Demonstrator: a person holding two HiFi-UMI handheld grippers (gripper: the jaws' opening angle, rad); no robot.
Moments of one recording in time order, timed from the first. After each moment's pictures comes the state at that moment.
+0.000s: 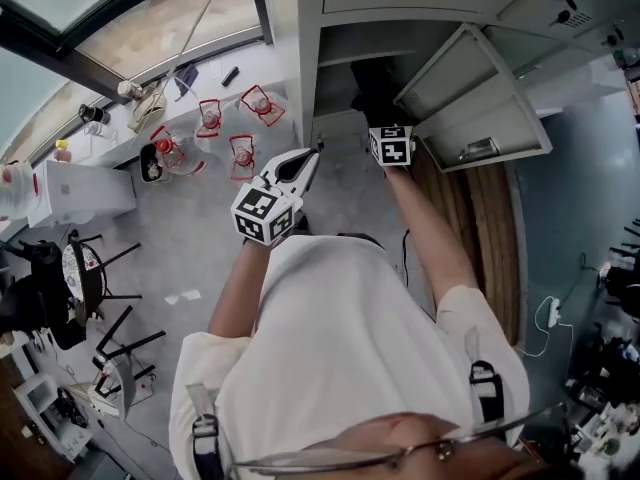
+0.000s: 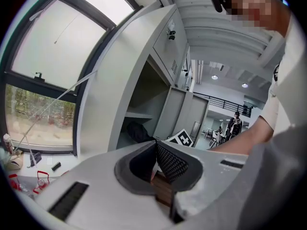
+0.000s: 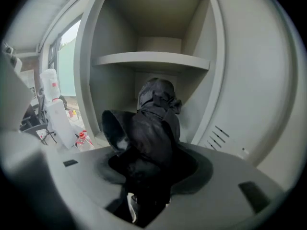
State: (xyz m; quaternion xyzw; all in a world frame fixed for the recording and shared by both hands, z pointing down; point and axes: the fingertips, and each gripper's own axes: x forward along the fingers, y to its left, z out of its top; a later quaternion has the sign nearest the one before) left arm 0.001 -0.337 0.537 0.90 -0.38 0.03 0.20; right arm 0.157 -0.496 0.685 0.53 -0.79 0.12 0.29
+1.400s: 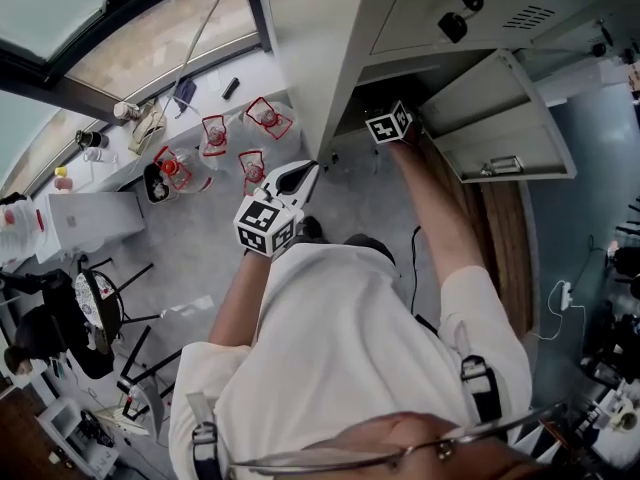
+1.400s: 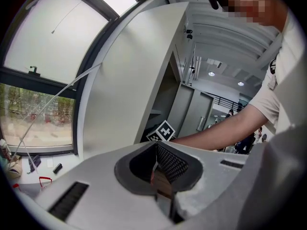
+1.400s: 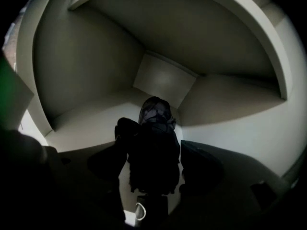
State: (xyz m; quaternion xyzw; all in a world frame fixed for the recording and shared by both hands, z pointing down) left arm -0.056 -0.383 0.567 0.91 -0.34 0.06 0.21; right arm 0.114 -0.609 0.705 0.52 -0.75 0.00 0.41
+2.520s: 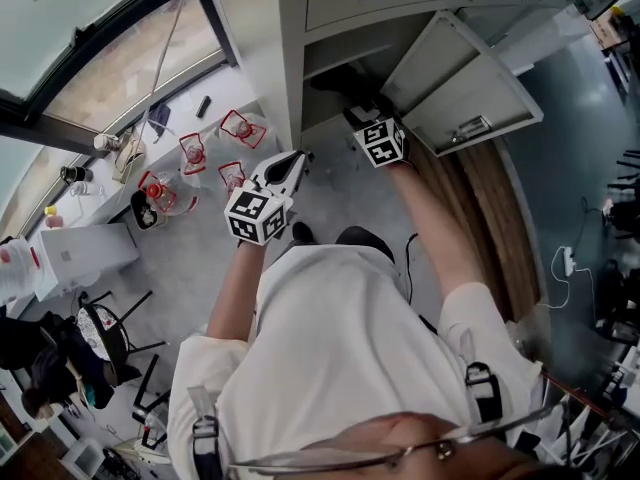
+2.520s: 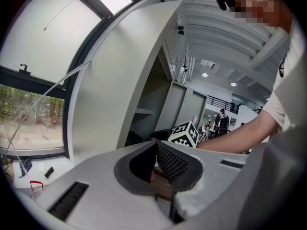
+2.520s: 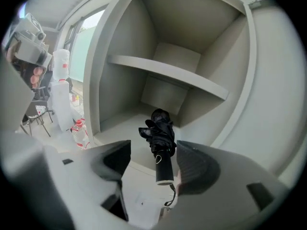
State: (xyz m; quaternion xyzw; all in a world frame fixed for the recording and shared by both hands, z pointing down) left arm -0.021 -0.378 0.564 0.93 -0.31 0.05 0.20; right arm 0.131 -0.511 0.657 0.51 -0.79 0.01 0.33
